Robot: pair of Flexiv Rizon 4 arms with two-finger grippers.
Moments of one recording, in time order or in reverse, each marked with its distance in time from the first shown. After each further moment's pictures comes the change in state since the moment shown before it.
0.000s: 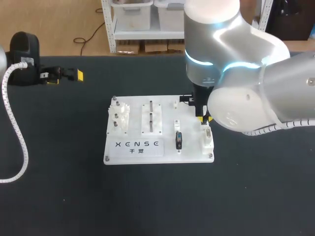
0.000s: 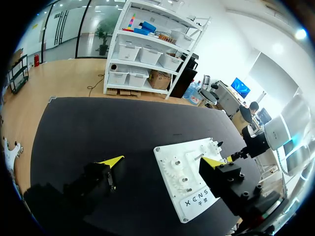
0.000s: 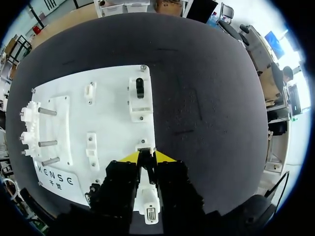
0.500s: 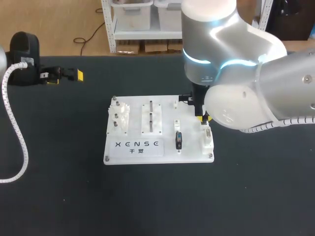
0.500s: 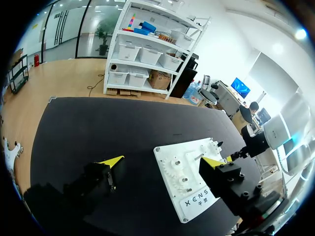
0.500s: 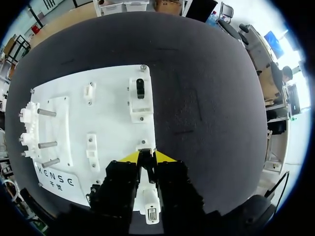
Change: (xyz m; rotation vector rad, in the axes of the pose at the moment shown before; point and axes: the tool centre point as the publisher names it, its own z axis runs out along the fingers) left arm 0.000 0.000 0.000 0.000 0.000 0.000; right arm -0.002 0.001 -0.002 0.010 0.002 0.000
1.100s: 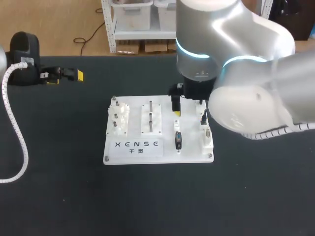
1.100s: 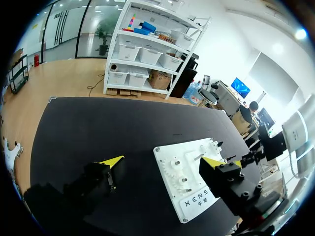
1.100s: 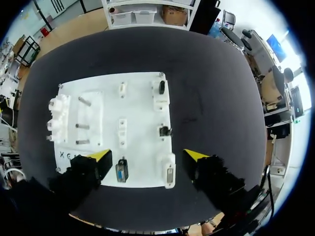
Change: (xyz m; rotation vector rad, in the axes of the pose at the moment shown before) left arm 0.000 0.000 0.000 0.000 0.000 0.000; right arm 0.032 0.031 -0.063 -0.075 -0.061 -0.025
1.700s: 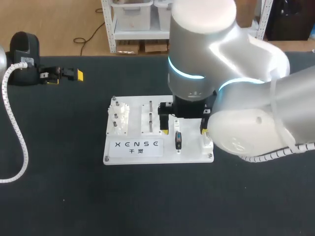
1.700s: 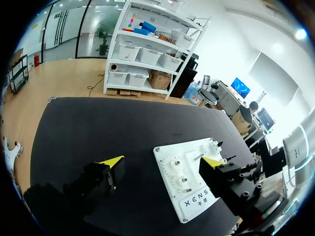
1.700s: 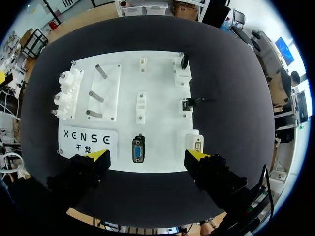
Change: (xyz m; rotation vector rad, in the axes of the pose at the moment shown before) left arm 0.000 0.000 0.000 0.000 0.000 0.000; right arm 0.042 0.029 0.016 -0.048 0.036 -0.048
